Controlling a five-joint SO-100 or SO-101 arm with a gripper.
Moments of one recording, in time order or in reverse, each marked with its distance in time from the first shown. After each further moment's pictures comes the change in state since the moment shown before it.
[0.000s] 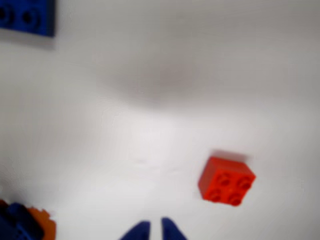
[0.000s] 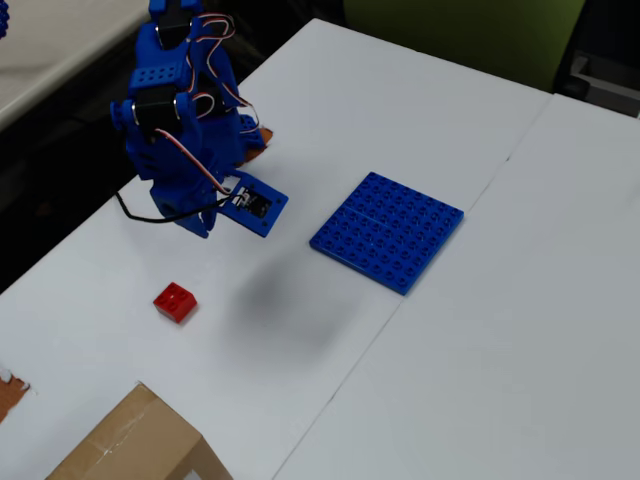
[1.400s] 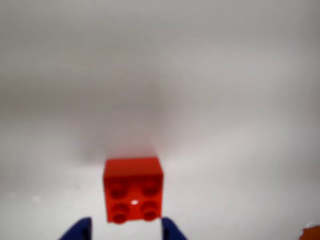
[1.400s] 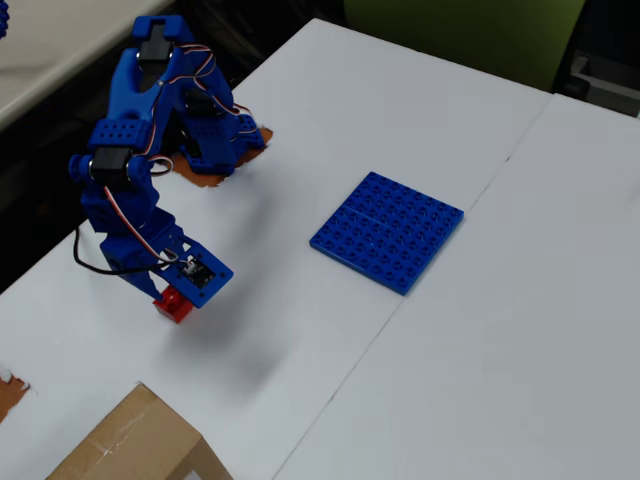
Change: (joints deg) arm 12.2 -13.1 -3.1 -20.0 -1.1
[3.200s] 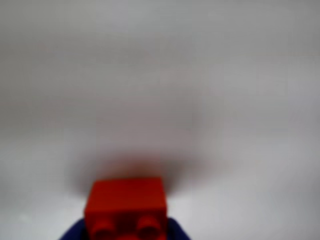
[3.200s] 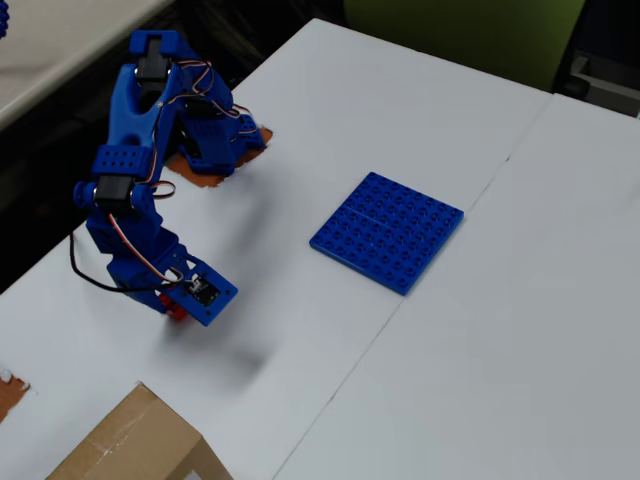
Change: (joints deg) arm -0.5 -6.7 -1.1 -1.6 -1.7
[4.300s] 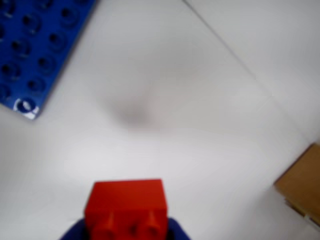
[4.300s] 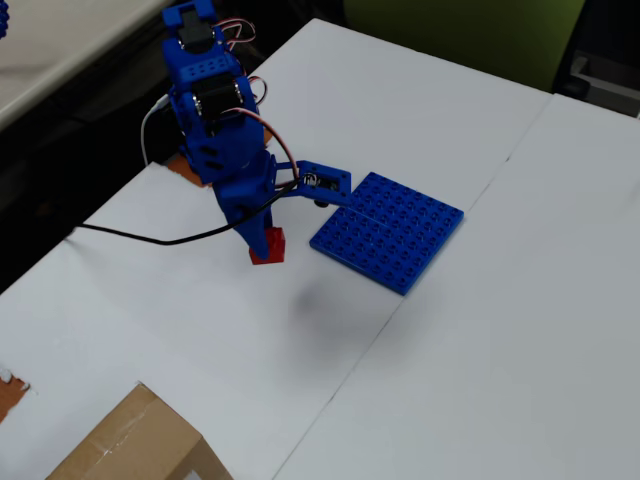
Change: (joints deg) arm -27.9 12.5 -11.8 15.5 -6.4
